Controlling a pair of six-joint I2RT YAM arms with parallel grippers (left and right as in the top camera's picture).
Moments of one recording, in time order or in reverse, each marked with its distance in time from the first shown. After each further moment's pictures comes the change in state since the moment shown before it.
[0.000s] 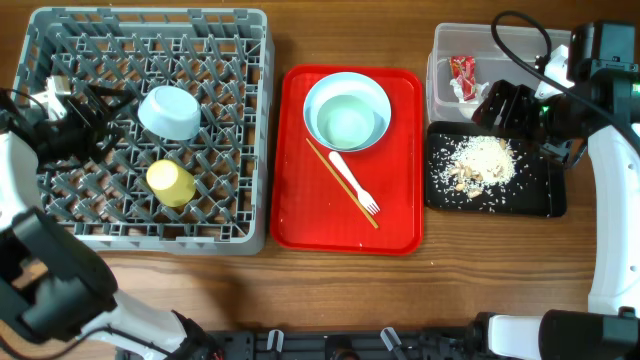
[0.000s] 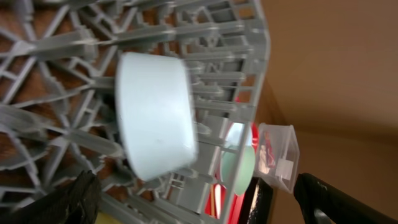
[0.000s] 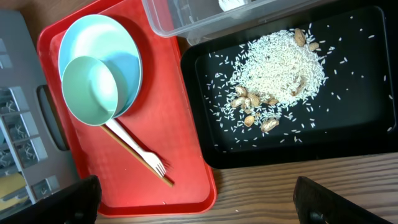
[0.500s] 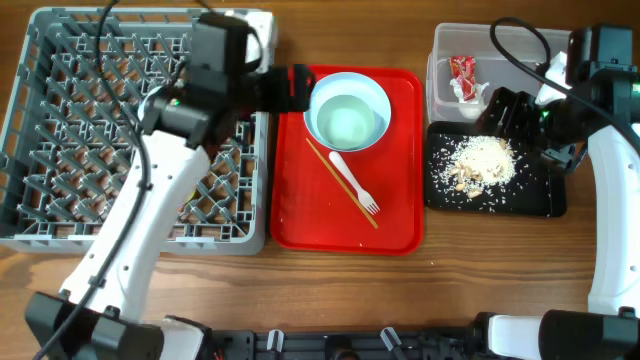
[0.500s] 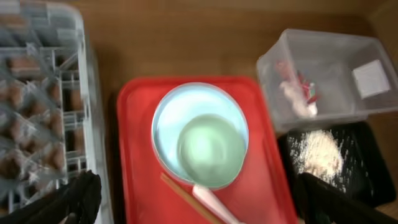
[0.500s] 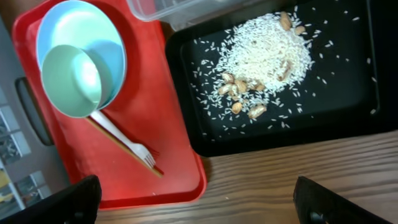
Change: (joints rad) left arm -0.962 -0.277 0.113 0.135 -0.783 -0.087; right arm 0.000 0.000 0.000 -0.057 0.042 -0.003
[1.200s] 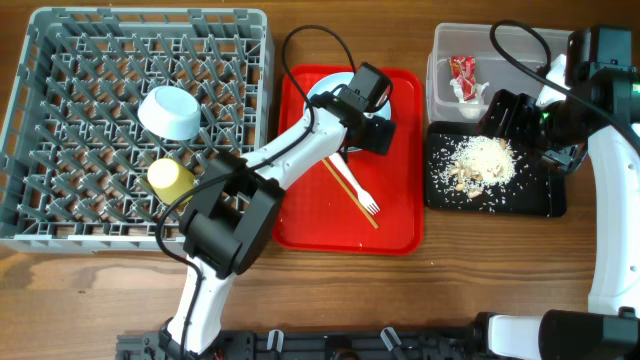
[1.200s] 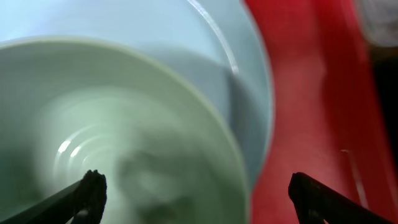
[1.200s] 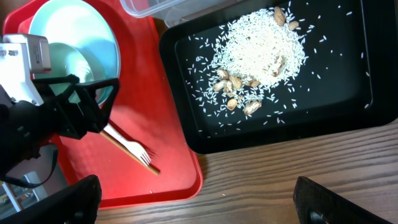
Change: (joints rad) left arm -0.309 0.645 0.137 0.116 -0.150 -0.002; right arm 0.000 0.000 0.000 -0.011 0.011 0.005
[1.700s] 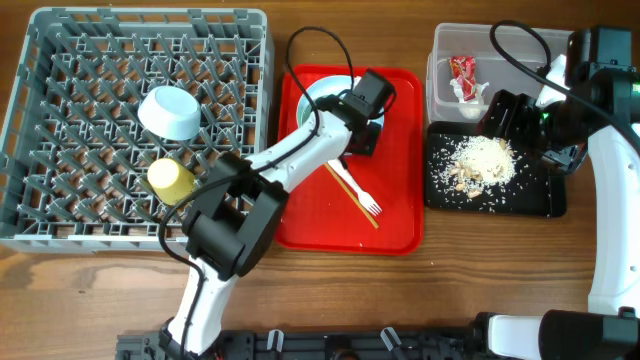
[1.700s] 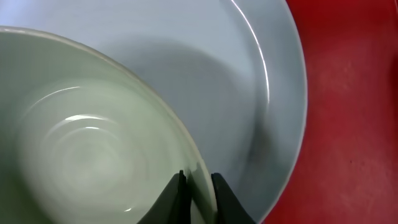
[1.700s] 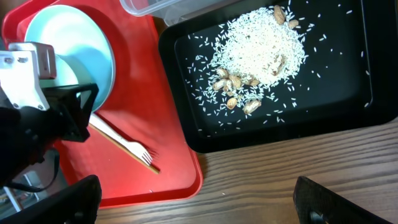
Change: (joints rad) left arm -0.023 0.002 -0.001 -0.069 -0.118 -0.005; right arm 0.000 0.000 0.000 -0.003 0.000 0.000
